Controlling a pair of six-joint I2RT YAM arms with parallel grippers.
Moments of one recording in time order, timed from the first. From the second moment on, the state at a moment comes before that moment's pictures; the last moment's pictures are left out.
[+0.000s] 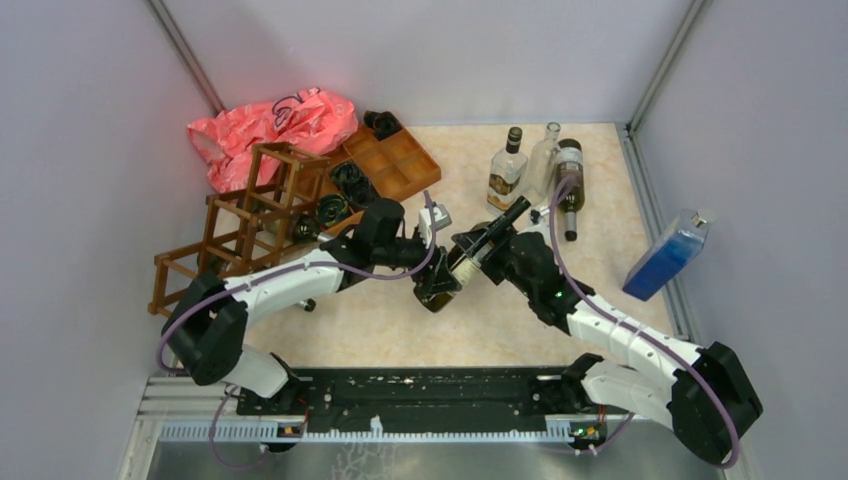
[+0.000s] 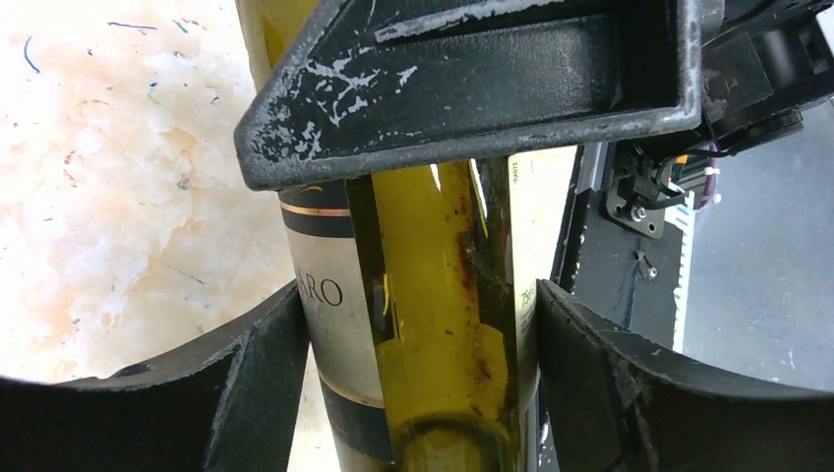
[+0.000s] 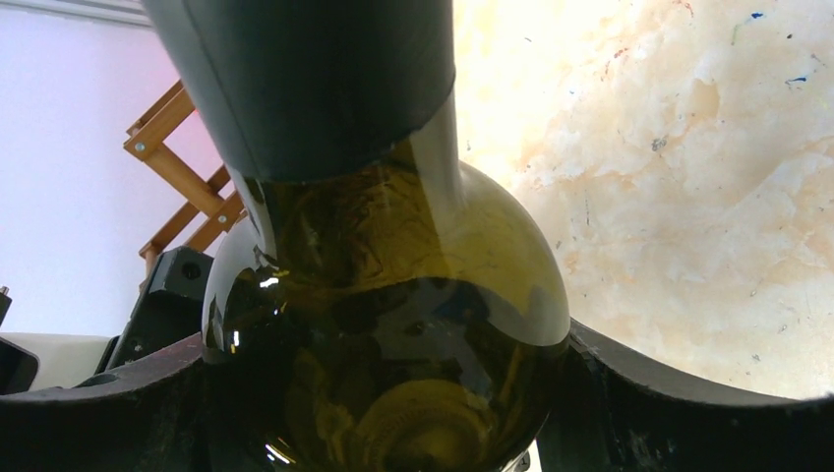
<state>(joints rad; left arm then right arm) -0.79 1.49 0.90 0.09 0.59 -0.12 0.67 1.00 0.52 0.11 0.14 1.22</state>
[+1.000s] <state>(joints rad) -0.57 1.50 1.11 -0.46 0.61 0.32 0.67 0.71 0.47 0.18 0.10 0.83</state>
